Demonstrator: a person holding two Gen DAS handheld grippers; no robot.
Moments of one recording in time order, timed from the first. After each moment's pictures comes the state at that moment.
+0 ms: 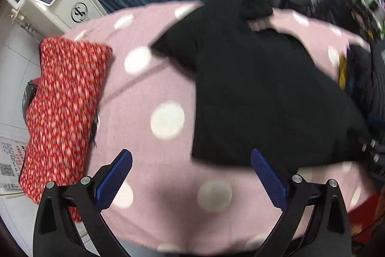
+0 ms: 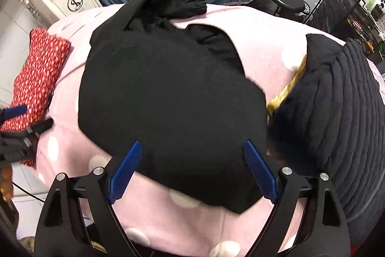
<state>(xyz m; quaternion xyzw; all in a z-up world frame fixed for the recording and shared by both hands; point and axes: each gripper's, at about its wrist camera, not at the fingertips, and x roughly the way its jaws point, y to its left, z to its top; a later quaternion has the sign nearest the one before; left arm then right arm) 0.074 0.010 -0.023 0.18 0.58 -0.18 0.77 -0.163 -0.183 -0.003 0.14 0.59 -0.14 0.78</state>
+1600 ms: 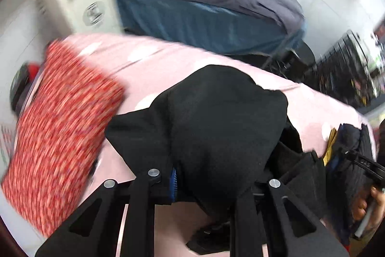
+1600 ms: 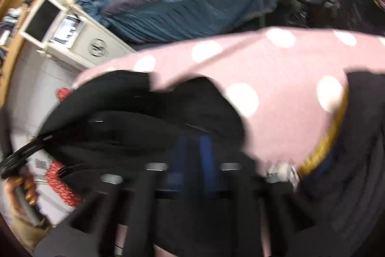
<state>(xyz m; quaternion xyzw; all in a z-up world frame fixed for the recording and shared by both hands) 0.143 0.061 0.013 0.04 0.56 -0.16 0.81 -0.077 -0.278 -0.023 0.29 0.53 -0.07 0.79</state>
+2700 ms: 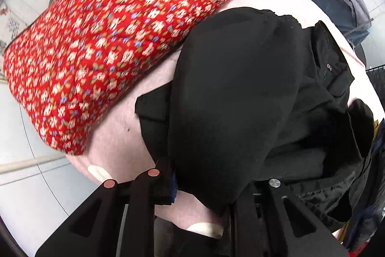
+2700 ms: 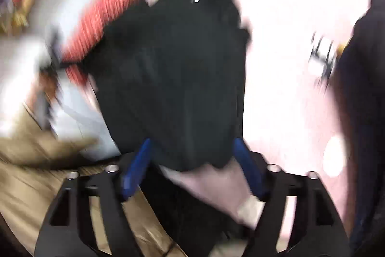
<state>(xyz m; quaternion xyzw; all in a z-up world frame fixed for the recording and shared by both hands) 0.058 0.234 -0.095 0.00 0.67 -0.01 0.74 -0.228 -0.173 -0.030 0.22 0.61 0.10 0.75</state>
